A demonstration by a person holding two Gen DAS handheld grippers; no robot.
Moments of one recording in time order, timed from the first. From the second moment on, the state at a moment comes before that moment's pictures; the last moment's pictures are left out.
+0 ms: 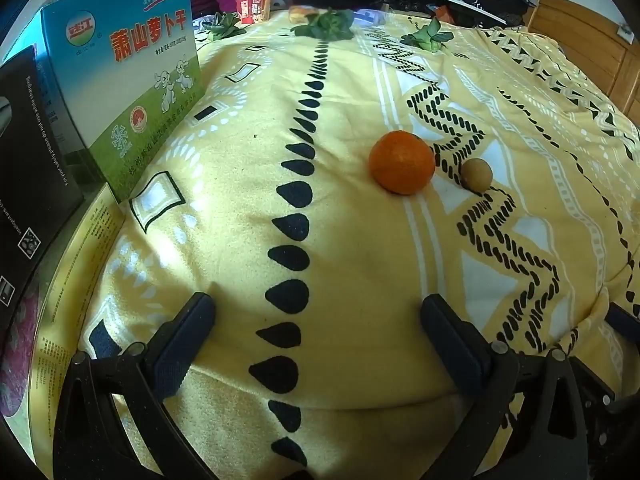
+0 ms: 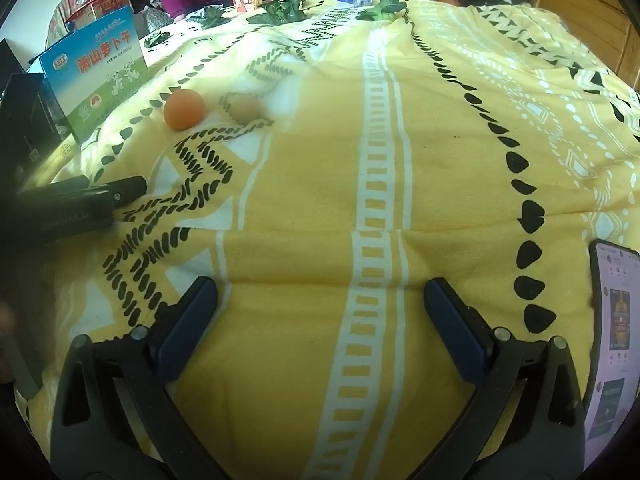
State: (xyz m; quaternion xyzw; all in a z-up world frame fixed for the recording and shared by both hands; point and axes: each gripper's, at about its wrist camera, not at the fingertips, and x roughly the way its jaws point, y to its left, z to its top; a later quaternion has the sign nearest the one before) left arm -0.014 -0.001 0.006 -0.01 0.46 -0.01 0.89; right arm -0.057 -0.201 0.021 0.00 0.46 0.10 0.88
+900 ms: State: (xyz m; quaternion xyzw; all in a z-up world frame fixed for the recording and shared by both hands) left arm -0.008 -0.001 0.003 0.00 0.45 -0.01 0.89; right arm -0.053 -0.200 0.018 -0.01 0.46 0.10 0.88
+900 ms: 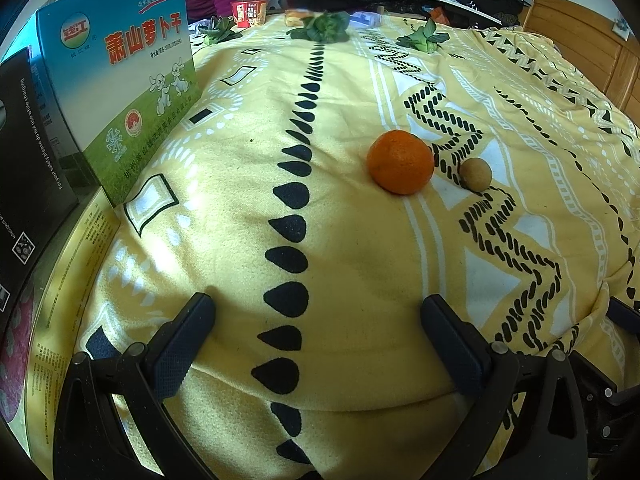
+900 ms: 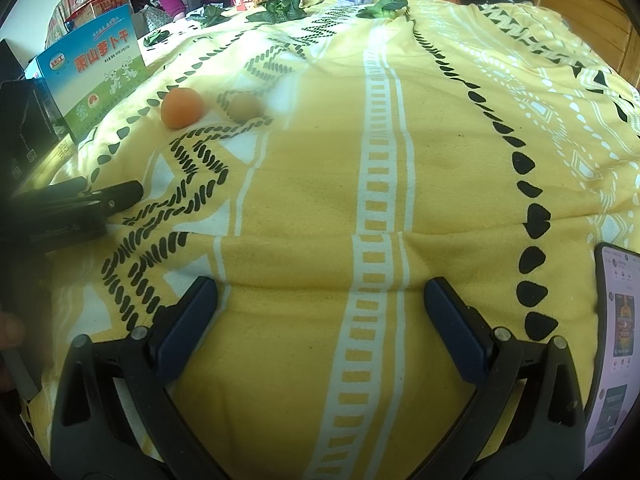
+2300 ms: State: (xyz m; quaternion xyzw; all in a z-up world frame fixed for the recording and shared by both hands) left arm -0.007 -0.002 0.002 0.00 0.45 -0.01 0.89; right arm -0.054 -0.201 0.020 -0.01 0.46 0.10 0.88
